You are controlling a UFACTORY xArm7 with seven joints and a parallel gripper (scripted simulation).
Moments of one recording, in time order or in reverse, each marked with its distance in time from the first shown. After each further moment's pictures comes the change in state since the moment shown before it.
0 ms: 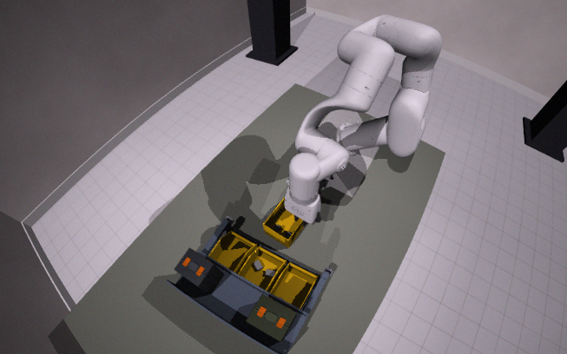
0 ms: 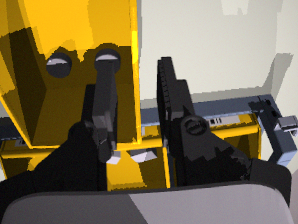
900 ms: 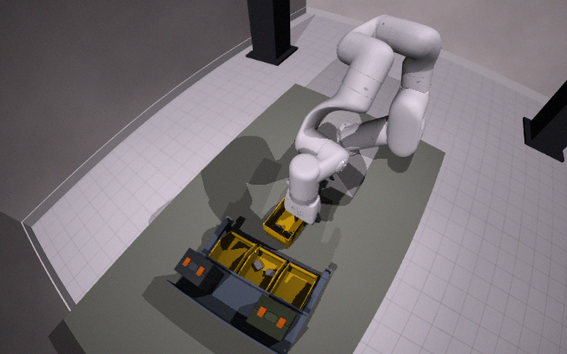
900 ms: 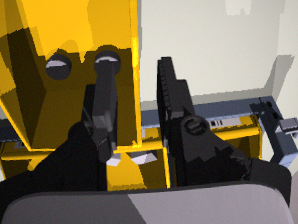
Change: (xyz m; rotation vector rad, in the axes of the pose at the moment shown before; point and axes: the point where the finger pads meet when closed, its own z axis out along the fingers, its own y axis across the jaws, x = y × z) arm 0.000 0.000 0.003 0.000 0.000 0.000
